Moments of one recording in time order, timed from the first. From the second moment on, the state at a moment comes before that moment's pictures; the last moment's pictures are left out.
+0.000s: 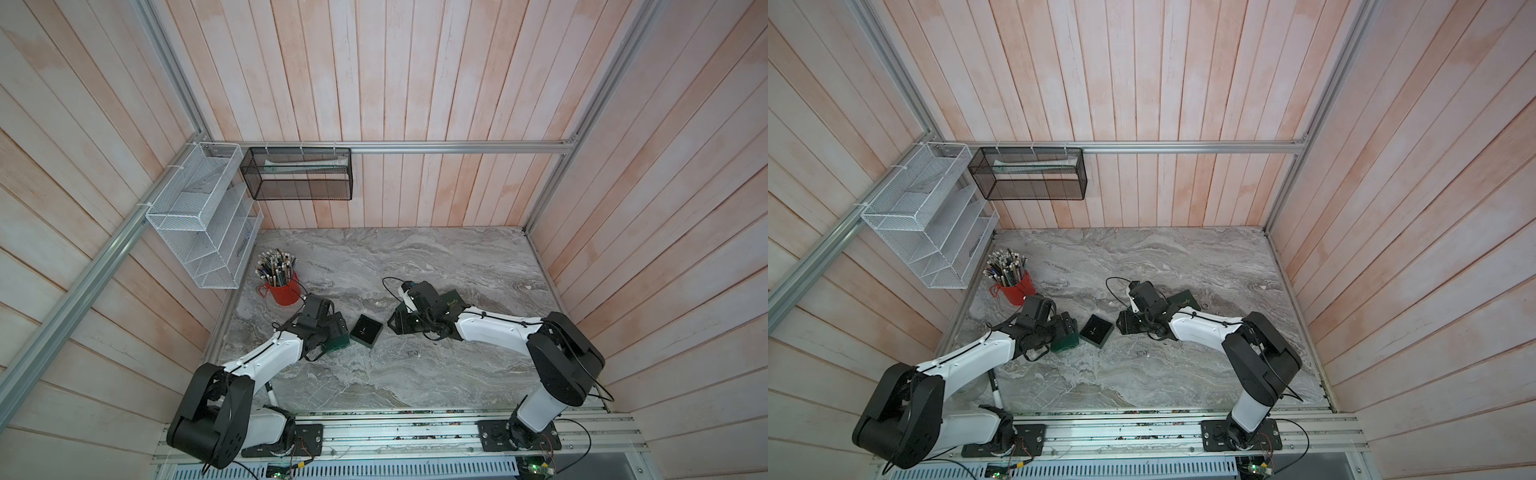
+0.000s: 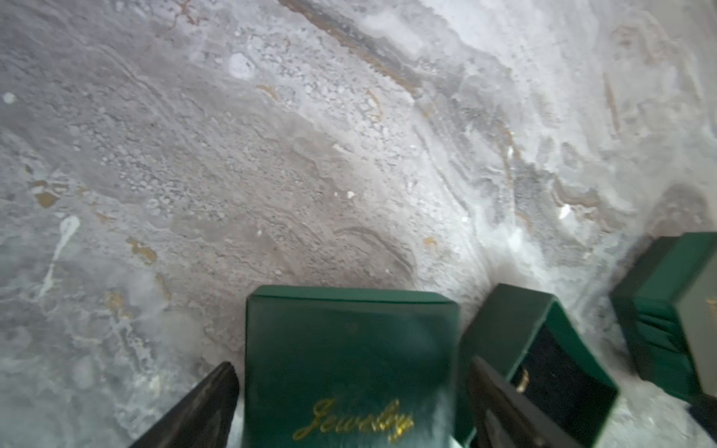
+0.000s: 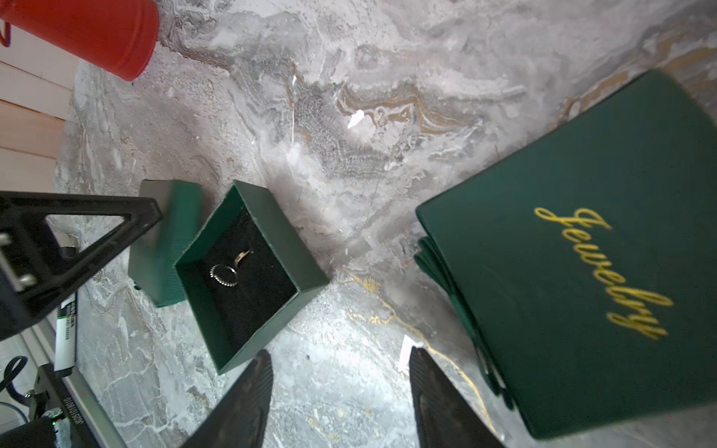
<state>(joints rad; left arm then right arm) -0.33 1.35 0.60 -0.26 -0.02 -0.67 0.79 1.67 0.97 -0.16 -0.16 0.56</state>
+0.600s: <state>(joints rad) -0.26 1.39 0.64 -0.21 0.03 -0.61 0.84 1.78 1.13 -0.20 -0.15 0.51</state>
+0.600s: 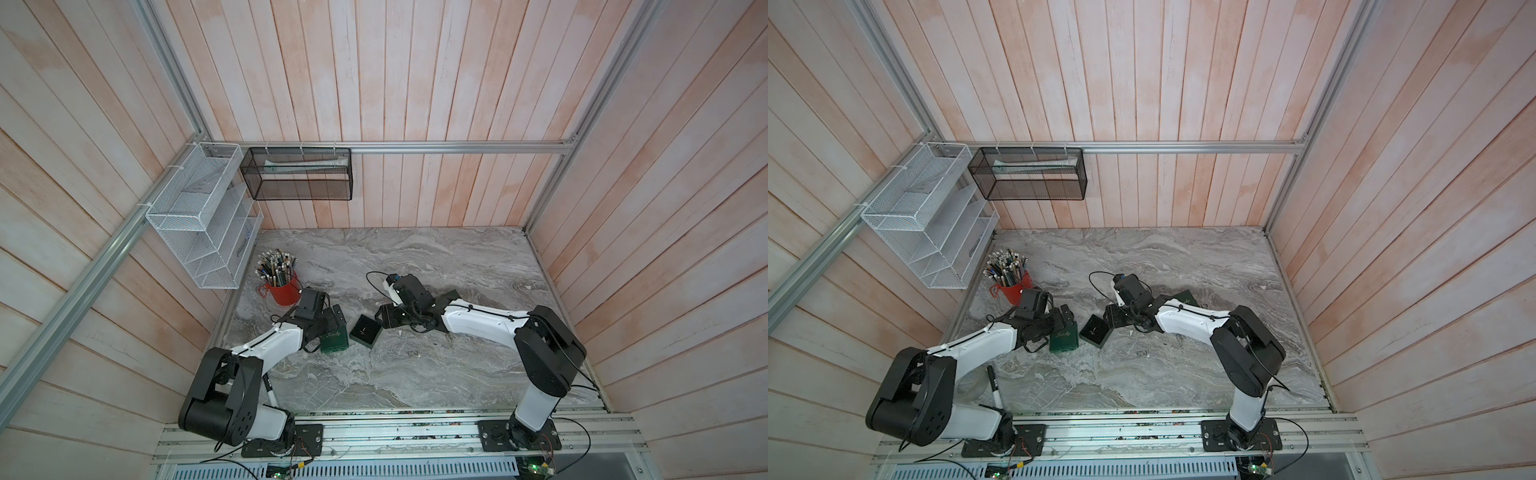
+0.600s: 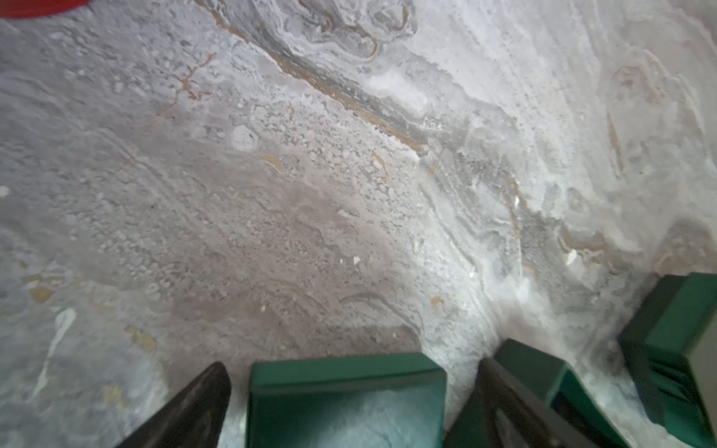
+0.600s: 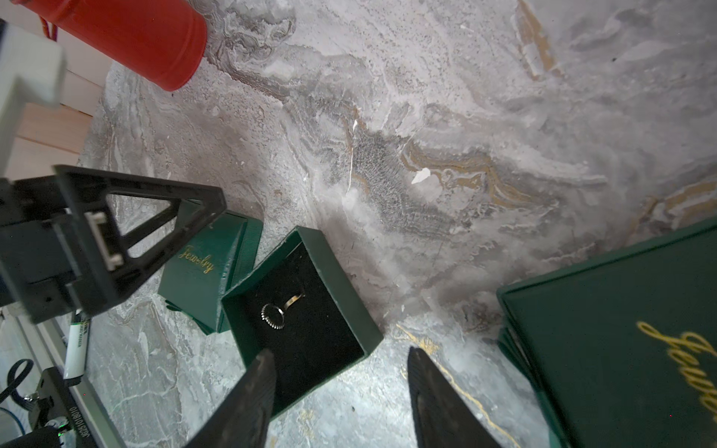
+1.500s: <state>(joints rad) -0.26 1.13 0.54 -0.32 0.00 -0.65 0.93 1.95 1.31 -0.27 -0.18 0.38</state>
